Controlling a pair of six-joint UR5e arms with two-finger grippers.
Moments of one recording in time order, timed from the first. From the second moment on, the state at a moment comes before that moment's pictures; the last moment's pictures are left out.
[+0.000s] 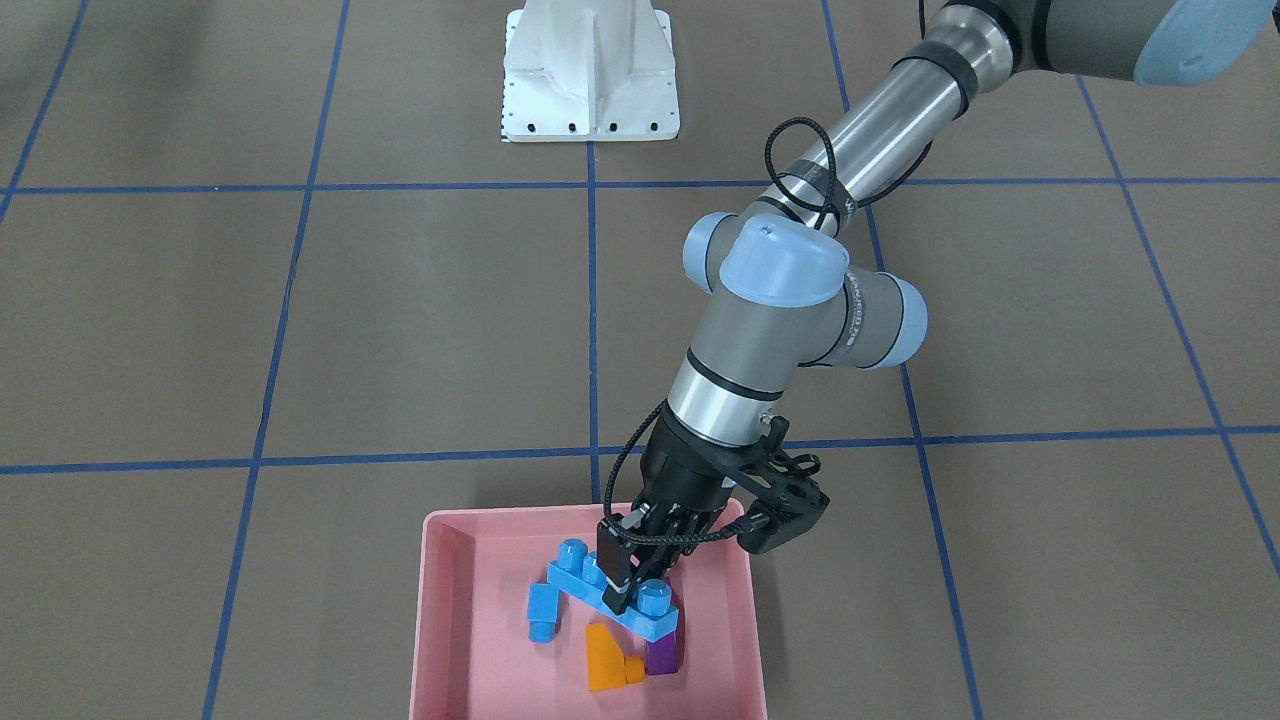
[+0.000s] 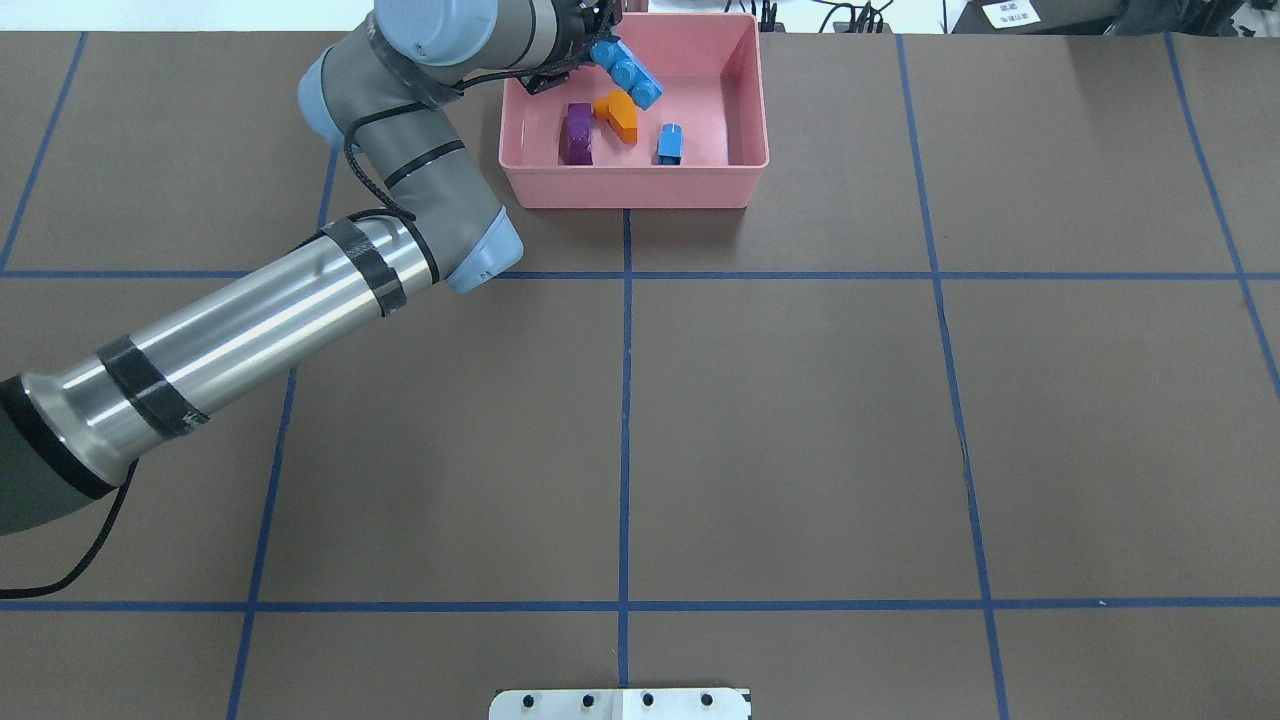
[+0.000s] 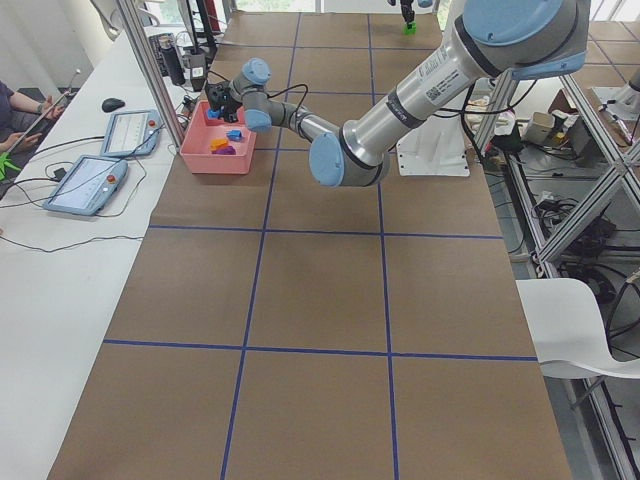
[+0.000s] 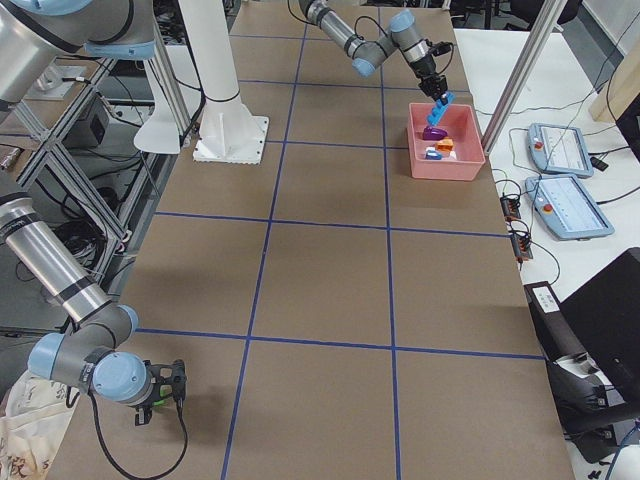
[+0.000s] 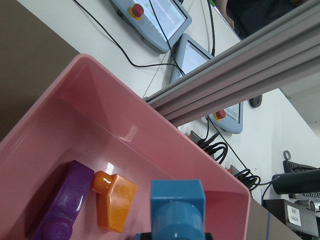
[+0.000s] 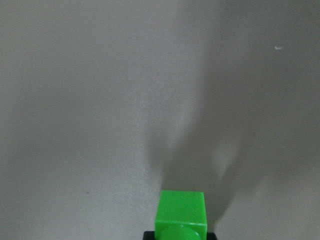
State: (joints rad) left arm -0.80 -2.62 -0.92 -2.48 -1.66 -1.79; right arm 1.56 -2.33 1.43 -0.96 2.39 -0.48
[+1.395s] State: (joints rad) left arm -0.78 -2.64 -0.88 -2.47 -1.59 -1.87; right arm 1.63 -2.34 1.62 -0.96 2.55 -0.38
